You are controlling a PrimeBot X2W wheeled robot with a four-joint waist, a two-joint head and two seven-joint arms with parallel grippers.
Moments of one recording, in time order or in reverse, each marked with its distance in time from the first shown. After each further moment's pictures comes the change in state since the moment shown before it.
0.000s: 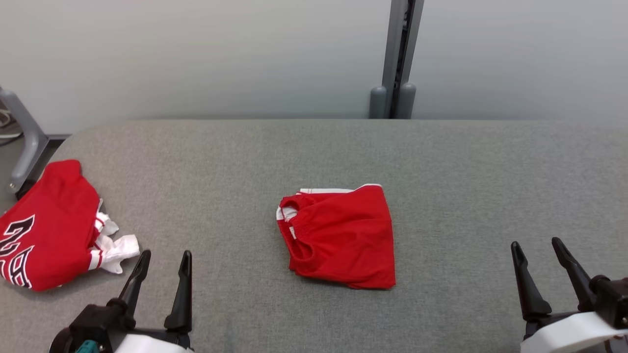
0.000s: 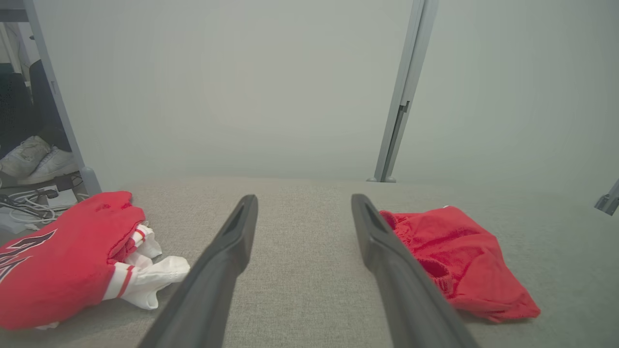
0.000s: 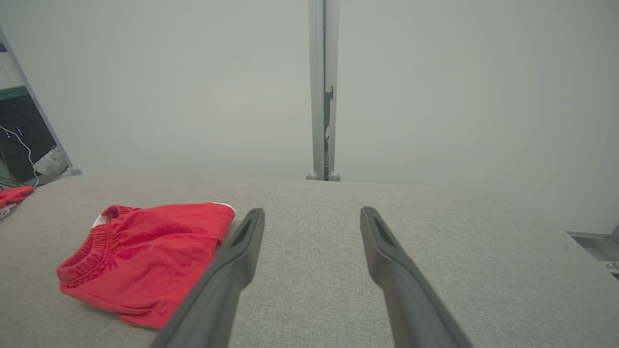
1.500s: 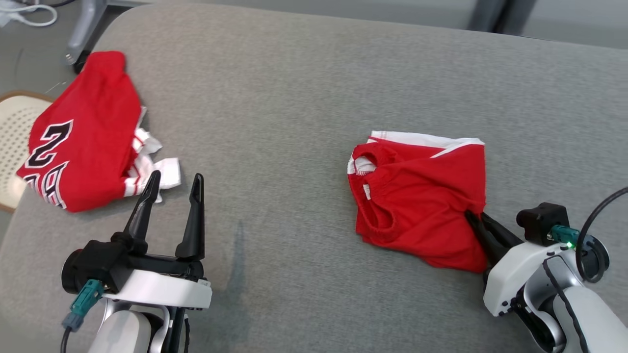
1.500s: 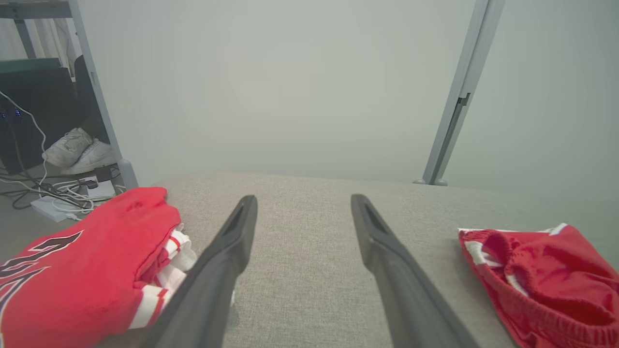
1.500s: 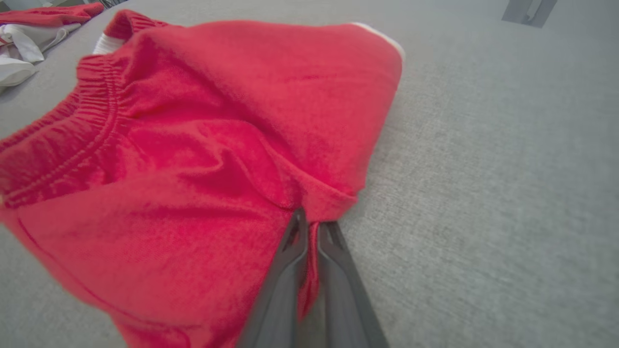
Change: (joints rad) left arm -0.263 -0.115 0.054 0.112 0.082 -0.130 -0.079; right arm -0.377 -0.186 0.337 0.357 0.169 0.001 0.131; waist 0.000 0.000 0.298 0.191
